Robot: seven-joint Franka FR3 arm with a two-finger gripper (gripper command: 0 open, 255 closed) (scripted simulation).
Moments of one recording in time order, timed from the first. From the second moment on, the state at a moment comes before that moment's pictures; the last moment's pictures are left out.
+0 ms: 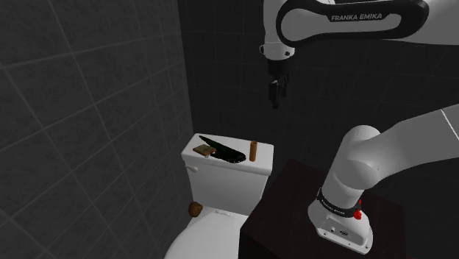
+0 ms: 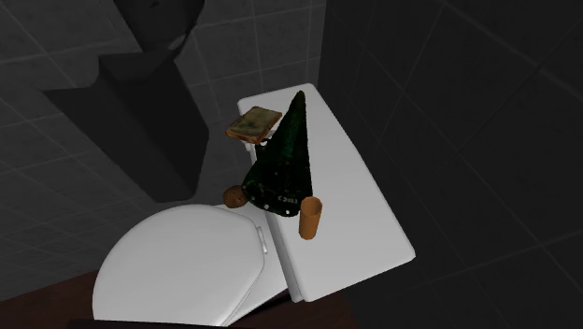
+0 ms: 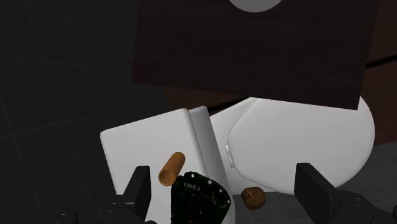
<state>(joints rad) -0.01 -0.77 0.02 -2.39 -0.12 1.50 -0.12</state>
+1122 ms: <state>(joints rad) -0.04 -0.53 0.29 -2.71 -0.52 2.27 0.12</state>
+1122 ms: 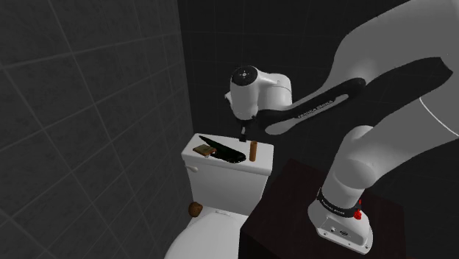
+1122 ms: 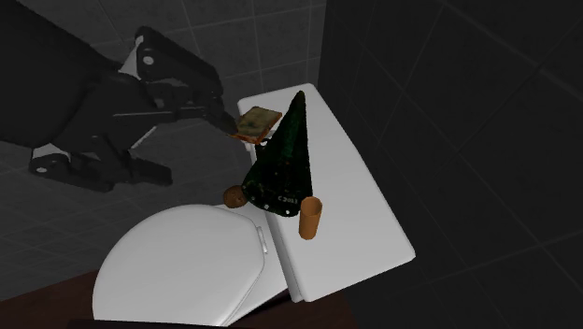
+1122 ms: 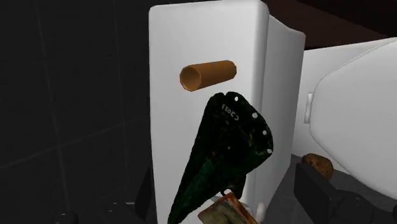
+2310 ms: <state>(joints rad) -0.21 0.39 0.56 -2.36 -1.91 2.07 1.01</state>
